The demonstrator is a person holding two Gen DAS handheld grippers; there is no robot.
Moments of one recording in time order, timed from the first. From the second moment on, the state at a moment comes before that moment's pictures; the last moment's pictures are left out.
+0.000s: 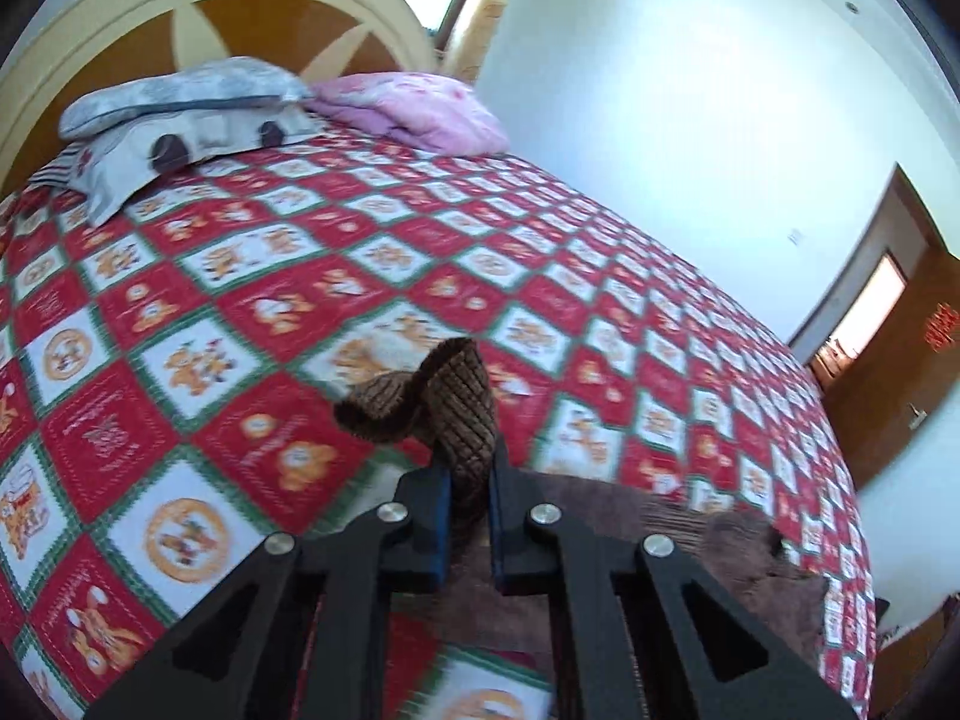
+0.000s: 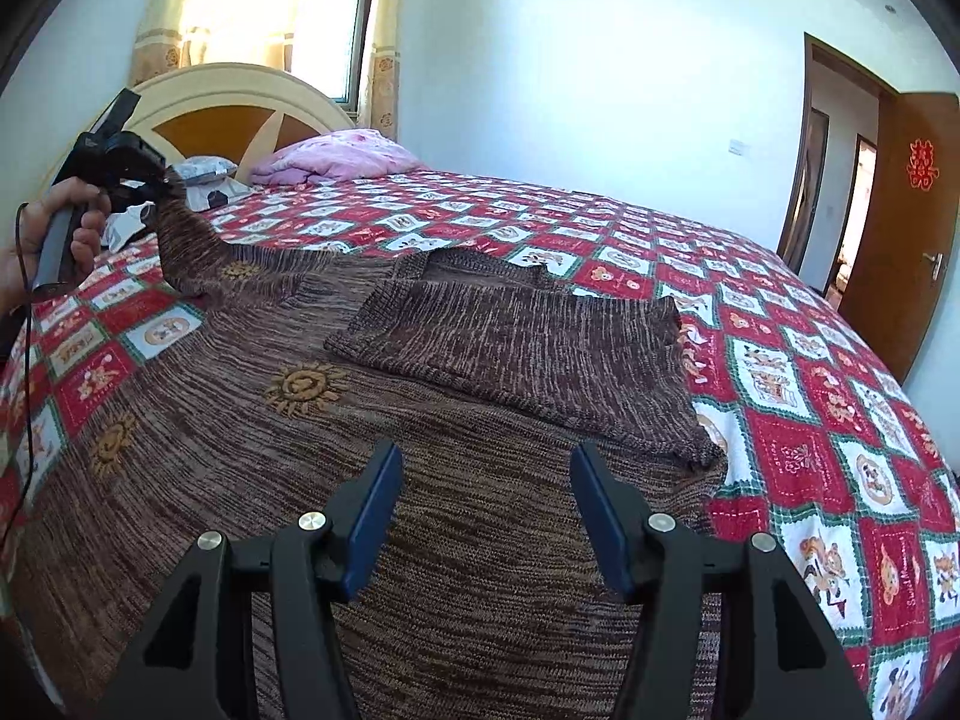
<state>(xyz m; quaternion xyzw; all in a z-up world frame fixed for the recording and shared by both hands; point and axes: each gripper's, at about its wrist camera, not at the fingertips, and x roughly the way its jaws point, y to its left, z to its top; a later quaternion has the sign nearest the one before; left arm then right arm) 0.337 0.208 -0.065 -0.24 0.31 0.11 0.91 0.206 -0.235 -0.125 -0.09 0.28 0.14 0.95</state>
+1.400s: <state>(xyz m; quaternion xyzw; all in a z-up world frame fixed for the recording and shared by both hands) 0.365 -0.107 -0.128 -0.06 0.41 -0.06 0.91 0.238 -0.273 -0.141 0.00 0.35 0.08 0.93</state>
